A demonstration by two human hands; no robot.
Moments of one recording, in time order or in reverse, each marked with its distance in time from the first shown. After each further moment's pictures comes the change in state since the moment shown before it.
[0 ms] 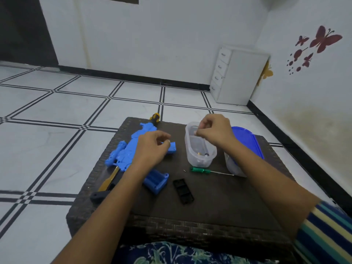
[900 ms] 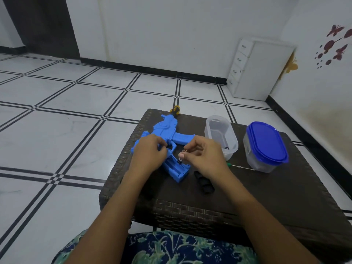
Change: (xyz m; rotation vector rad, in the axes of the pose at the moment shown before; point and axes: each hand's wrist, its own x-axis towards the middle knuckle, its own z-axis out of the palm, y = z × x) left_hand -0.026 -0.049 -0.042 0.341 0.013 0.016; right_hand -0.088 -0.036 0.072 0.351 -0.182 -0.026
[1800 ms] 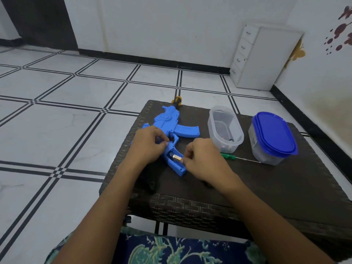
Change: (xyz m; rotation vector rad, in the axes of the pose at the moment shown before) left_hand 0.002 -0.002 -0.012 -0.037 -0.112 0.029; right_hand -0.007 -0.009 0.012 -0.600 -0.150 -0.008
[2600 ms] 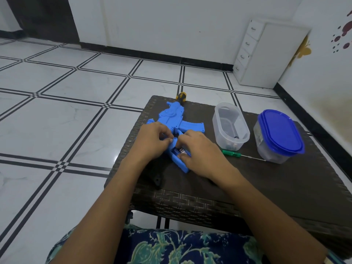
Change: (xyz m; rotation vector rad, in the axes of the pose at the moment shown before) left_hand -0.001 -0.005 -0.004 -0.071 -0.038 0.042; right_hand 0.010 -0.006 0.009 -0.162 -0.020 -0.277
